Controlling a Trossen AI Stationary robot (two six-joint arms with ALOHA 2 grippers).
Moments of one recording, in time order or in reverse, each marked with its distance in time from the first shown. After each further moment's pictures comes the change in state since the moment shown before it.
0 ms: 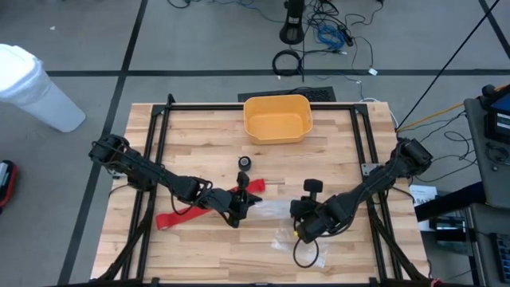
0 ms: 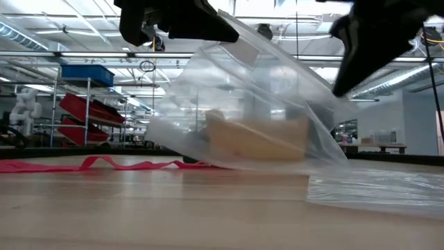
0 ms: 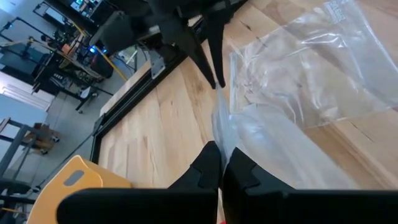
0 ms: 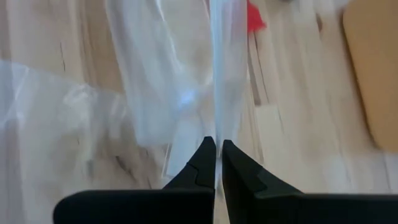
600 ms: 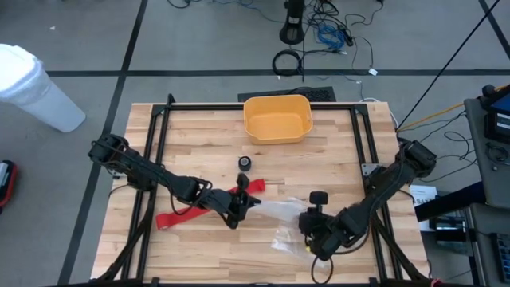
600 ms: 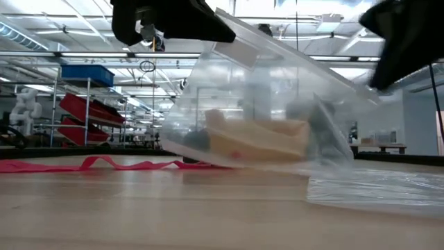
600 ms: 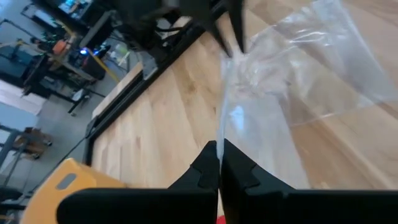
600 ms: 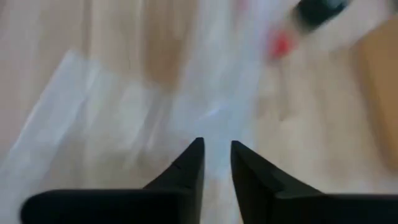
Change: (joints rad) left arm -0.001 -0.005 0.000 -0.032 0.031 0.000; right arm 0.148 -0.017 -0.043 0.080 0.070 0.039
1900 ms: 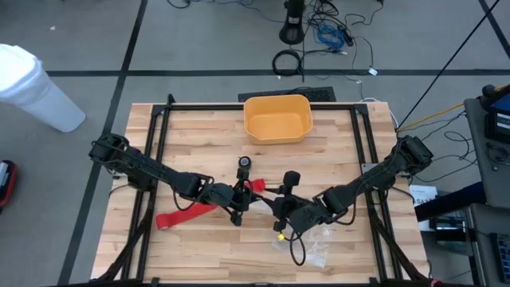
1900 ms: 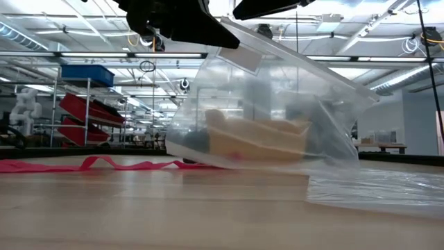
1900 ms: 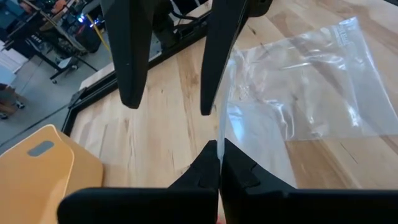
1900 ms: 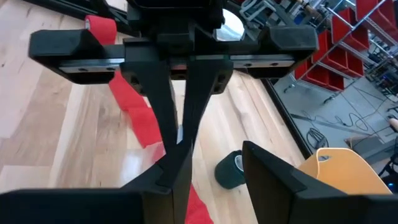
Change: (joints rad) left arm 0.049 0.002 0.000 0.010 0.030 -0.213; right arm -0.230 -0.008 0.001 0.735 0.235 -0.677
